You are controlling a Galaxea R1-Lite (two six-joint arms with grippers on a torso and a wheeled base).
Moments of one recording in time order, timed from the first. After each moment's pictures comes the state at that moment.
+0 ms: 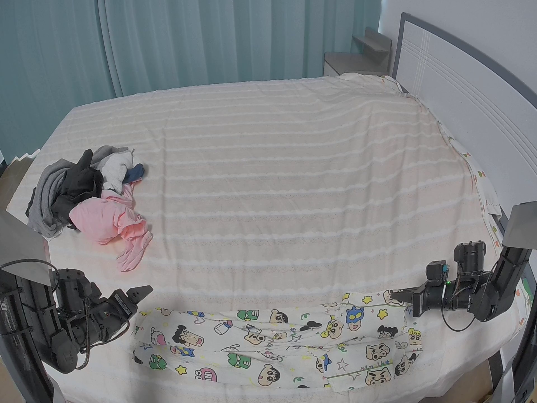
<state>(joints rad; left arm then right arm) -0.02 2.12 -0.02 -1.55 -0.18 -0.78 0.04 2.17 -0.40 -1.07 0.58 -0.15</state>
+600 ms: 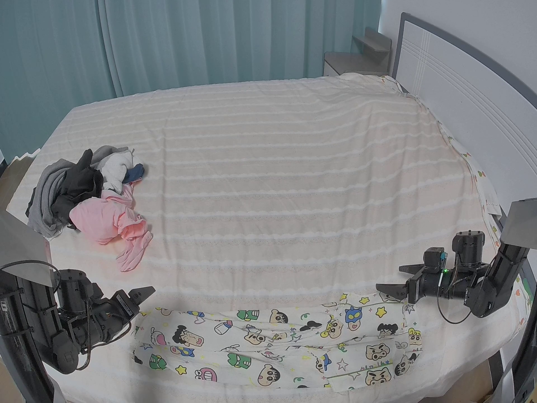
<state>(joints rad) -0.03 2.12 -0.02 -1.55 -0.18 -0.78 0.07 2.16 -0.46 -1.14 0.55 -0.12</state>
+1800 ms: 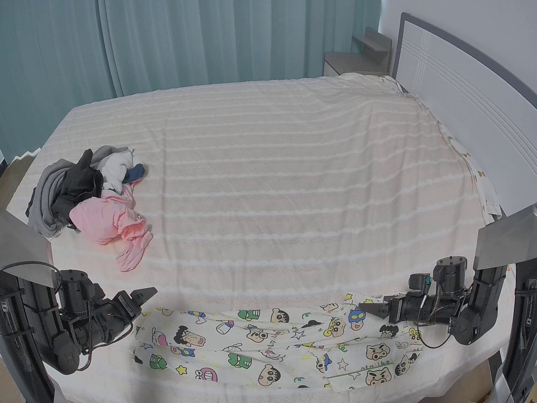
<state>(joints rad) -0.05 2.13 -0.02 -1.55 -0.18 -0.78 0.20 2.31 -0.32 -1.41 0.43 0.24</state>
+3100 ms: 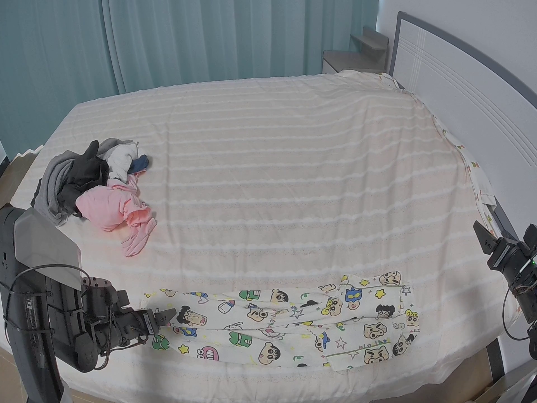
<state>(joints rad) -0.09 2.30 -0.10 -1.55 -0.15 -0.33 -0.01 1.47 -0.02 -1.41 -0.08 0.25</state>
